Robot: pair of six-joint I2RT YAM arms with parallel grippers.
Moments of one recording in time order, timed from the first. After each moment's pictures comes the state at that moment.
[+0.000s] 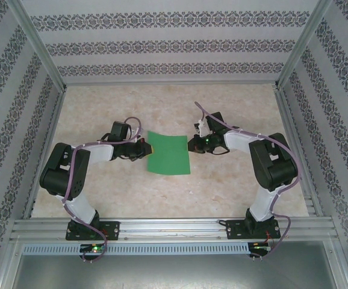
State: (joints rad) left arm -0.24 1.71 0.80 -0.01 0.71 -0.62; right arm 0.34 1.82 1.01 -0.27 -0.63 0.42
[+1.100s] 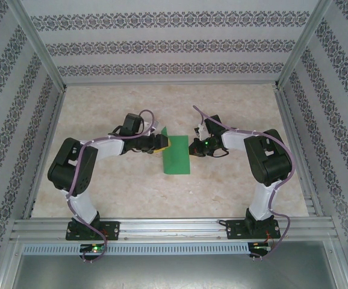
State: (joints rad) left arm -0.36 1.79 0.96 0.03 0.79 -0.67; right arm 0.34 1.89 1.01 -0.28 -0.60 0.41
